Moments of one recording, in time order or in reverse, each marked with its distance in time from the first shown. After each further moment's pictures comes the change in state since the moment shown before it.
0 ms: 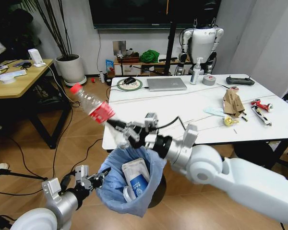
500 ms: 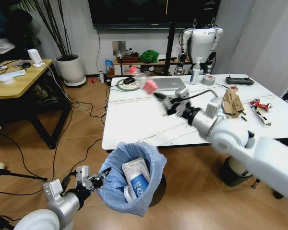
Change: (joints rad) left arm 0.009 -0.024 0.001 -0.004 0.032 0.005 0.008; right arm 0.014 -0.101 0.203 0.041 0.053 -0.120 0.202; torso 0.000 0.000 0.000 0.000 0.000
